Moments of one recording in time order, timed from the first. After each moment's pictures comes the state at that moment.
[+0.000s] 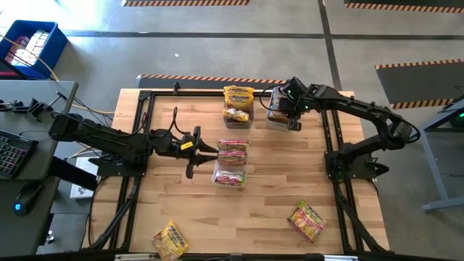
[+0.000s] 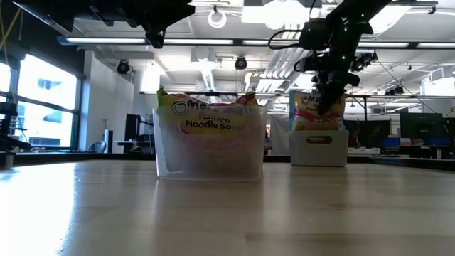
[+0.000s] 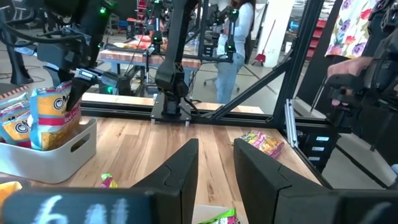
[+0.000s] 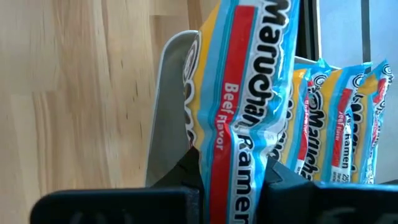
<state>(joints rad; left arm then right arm) -0.10 1.11 0.52 0.55 -0.02 -0.10 -0.64 1.36 1.04 -0.82 0.04 -0.61</state>
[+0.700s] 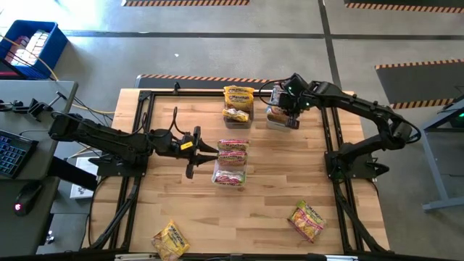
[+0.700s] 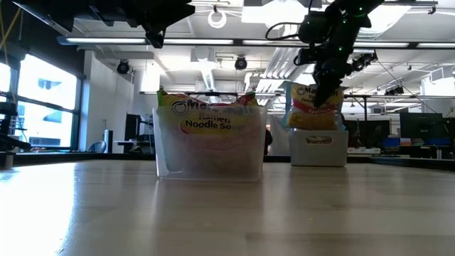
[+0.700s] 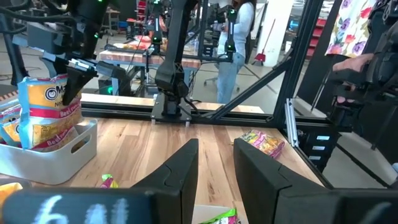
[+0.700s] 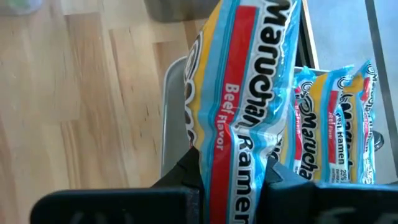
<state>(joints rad) -0.10 1.11 0.52 0.55 -0.02 -0.10 -0.64 1.36 1.11 -0.87 0.00 -0.49</state>
